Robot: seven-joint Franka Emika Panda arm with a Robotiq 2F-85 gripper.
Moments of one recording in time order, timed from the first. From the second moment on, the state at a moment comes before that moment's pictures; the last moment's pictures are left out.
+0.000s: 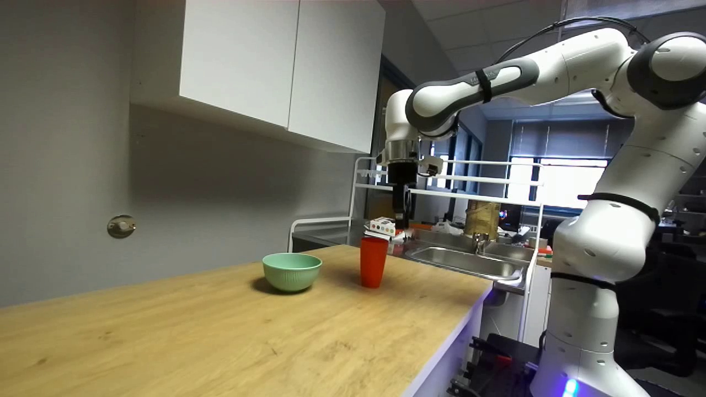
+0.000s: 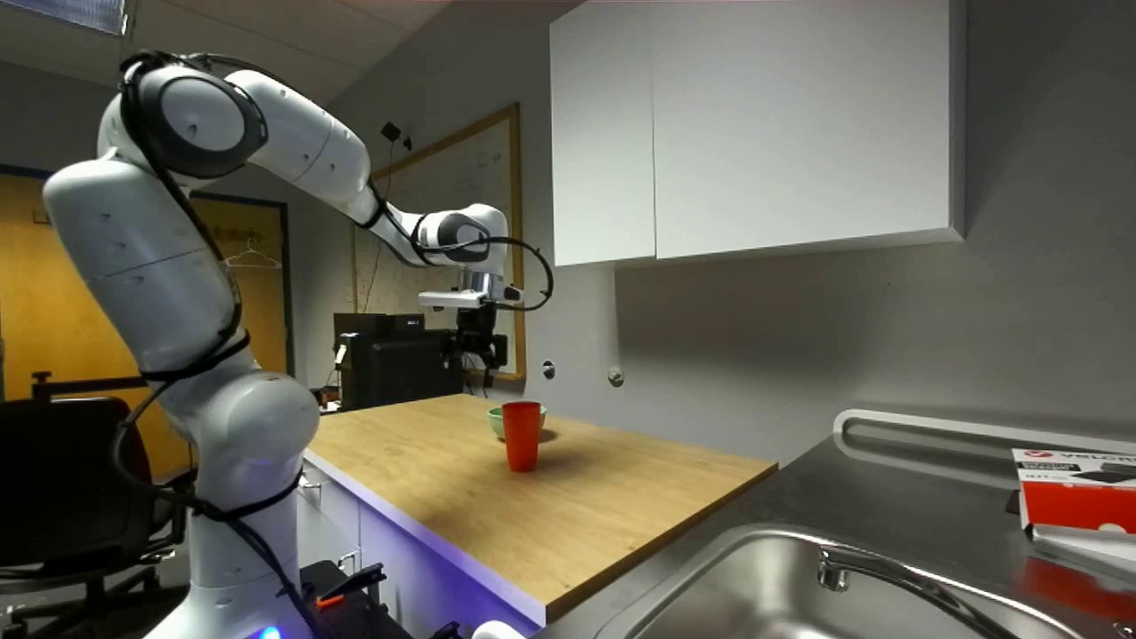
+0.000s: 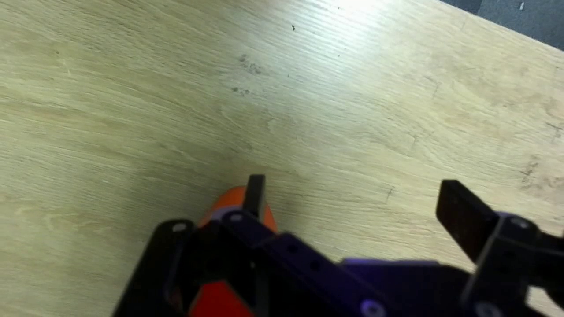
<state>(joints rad) 0.12 -0.42 0.01 -2.37 0.05 1.83 -0.16</state>
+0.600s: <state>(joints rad) 0.12 -0.41 0.01 -2.37 0.05 1.84 -0.16</state>
